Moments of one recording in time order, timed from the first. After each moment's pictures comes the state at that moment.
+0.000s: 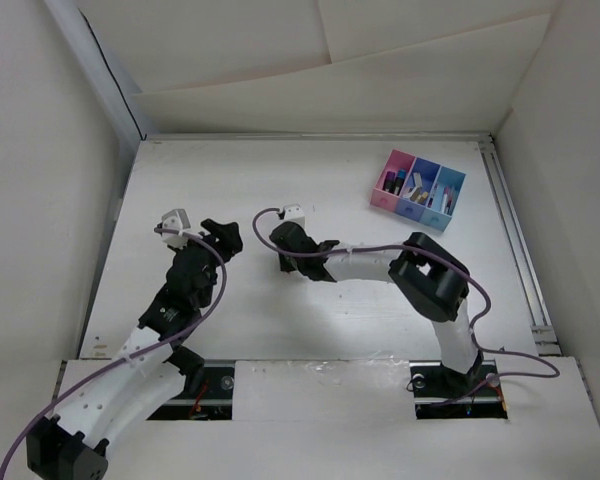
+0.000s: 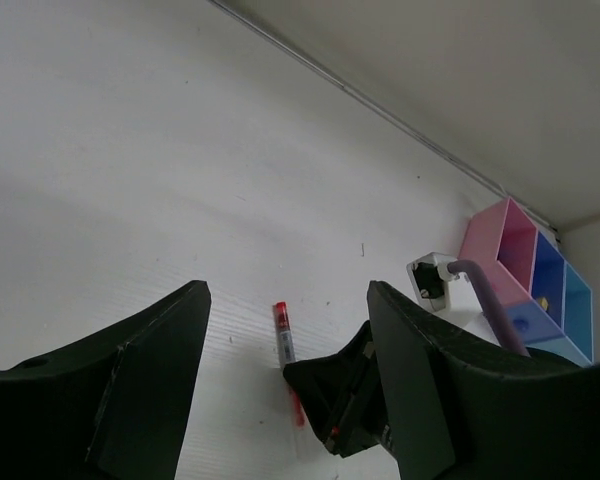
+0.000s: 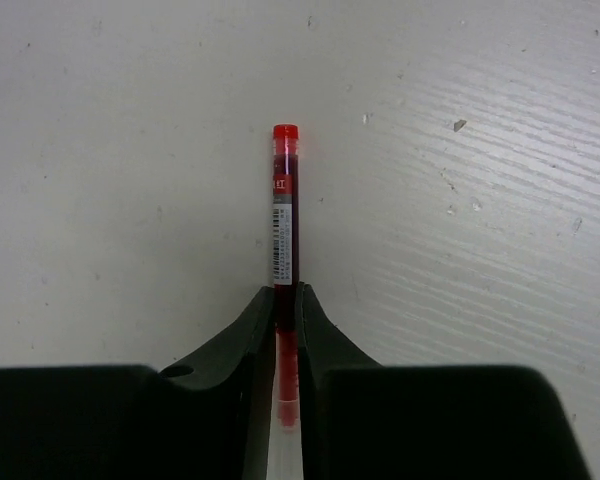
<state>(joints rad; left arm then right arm) -0.53 0.65 0.47 0.01 -0.51 -0.68 0.96 2.04 1.30 -0.02 0.35 0.55</state>
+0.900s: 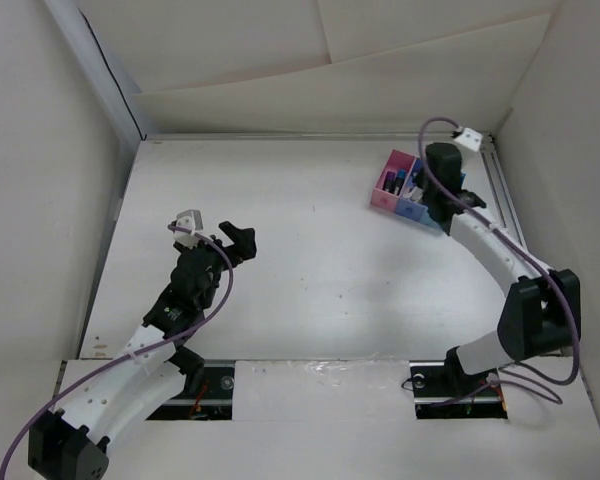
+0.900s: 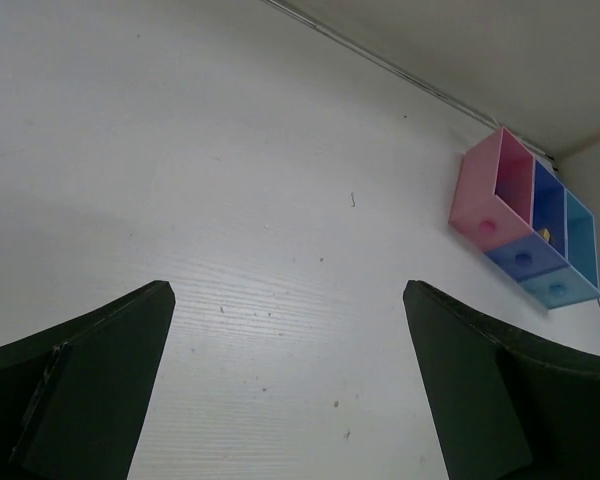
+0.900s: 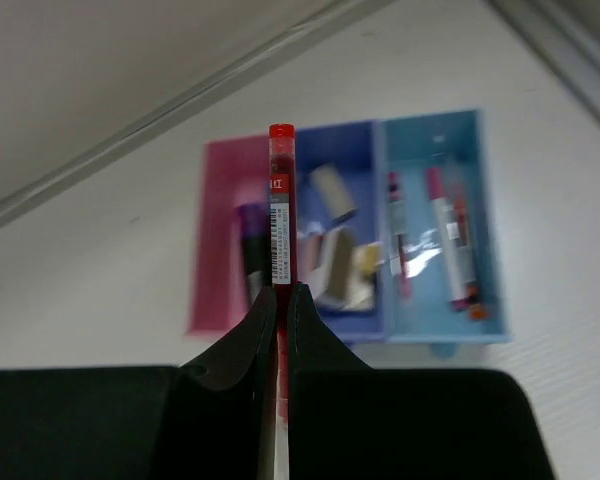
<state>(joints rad) -0.52 0.65 0.42 0.04 -0.38 -0.62 0.31 1.46 1.15 -0.07 0.51 0.50</state>
